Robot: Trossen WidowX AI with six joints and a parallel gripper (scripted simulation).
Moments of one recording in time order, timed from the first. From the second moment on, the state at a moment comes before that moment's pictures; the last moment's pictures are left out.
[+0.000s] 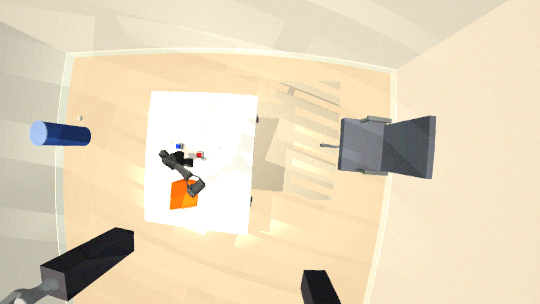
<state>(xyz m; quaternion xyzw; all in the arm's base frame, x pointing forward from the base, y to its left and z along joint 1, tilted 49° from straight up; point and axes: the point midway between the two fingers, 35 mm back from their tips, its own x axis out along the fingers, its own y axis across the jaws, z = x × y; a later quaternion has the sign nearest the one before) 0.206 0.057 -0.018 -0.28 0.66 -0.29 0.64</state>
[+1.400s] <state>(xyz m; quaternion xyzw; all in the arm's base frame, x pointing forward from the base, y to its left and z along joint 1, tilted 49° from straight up) 0.206 0.063 -0.012 -0.29 0.66 -0.28 0.64</state>
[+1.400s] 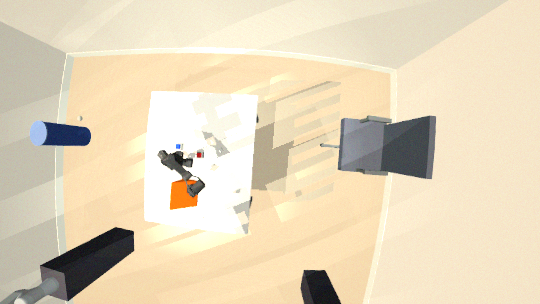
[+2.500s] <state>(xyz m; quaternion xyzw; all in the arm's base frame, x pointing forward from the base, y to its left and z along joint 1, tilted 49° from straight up) 0.205 0.040 -0.033 -0.28 0.66 -0.29 0.64</state>
